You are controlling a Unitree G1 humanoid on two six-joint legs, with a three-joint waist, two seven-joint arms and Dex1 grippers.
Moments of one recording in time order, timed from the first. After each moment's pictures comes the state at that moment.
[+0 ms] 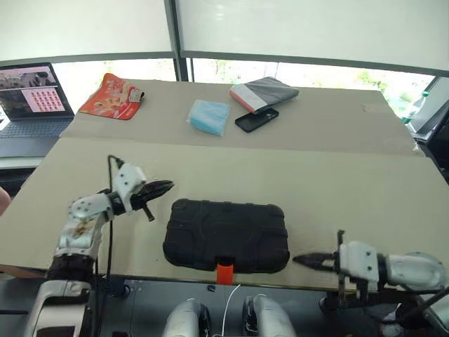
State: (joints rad) left arm -0.47 0.61 0.01 0.41 -0.26 -0.04 -1.09; right arm 0.28 -1.05 0.11 -0.38 0.33 -0.19 1.03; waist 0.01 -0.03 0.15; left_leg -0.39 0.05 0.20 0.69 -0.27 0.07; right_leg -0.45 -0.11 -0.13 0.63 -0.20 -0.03
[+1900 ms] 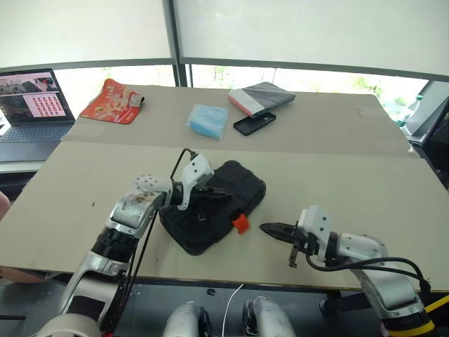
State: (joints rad) left arm -0.61 0.47 -0.26 0.08 -0.28 0.55 -1.03; right arm -0.03 -0.59 0.14 -0.35 0.28 0.23 0.86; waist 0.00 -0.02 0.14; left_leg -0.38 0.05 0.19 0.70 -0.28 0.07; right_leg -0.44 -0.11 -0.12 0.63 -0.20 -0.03
